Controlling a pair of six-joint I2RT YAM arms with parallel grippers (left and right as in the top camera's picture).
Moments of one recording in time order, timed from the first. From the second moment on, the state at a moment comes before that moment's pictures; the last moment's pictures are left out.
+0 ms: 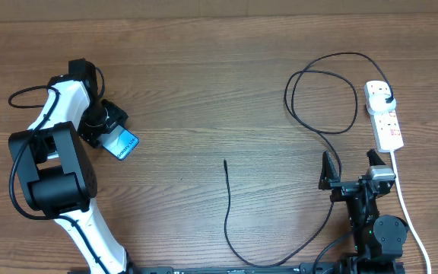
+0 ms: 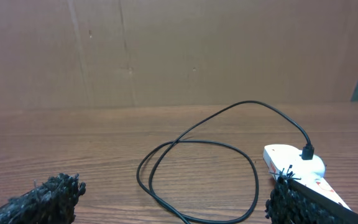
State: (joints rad) left arm 0.20 2.12 1.51 -0.95 -0.02 -0.68; right arm -0.04 0.01 0.02 -0.03 -0.10 0.05
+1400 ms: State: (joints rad) left arm 0.20 2.12 1.51 -0.96 -0.02 -0.68; right arm -0.04 0.01 0.02 -0.03 -0.10 0.05
